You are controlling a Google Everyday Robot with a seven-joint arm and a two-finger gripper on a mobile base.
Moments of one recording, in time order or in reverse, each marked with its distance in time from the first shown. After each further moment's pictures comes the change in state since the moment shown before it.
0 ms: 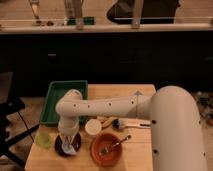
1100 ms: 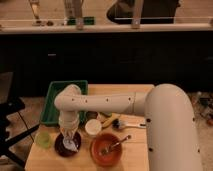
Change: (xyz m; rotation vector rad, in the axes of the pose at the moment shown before) arm 0.020 -0.006 -0.011 -0.043 -0.003 0.061
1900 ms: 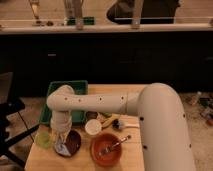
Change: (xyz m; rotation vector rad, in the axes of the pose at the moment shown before) arm -0.040 -0.019 -0.003 0.008 -0.082 -0.033
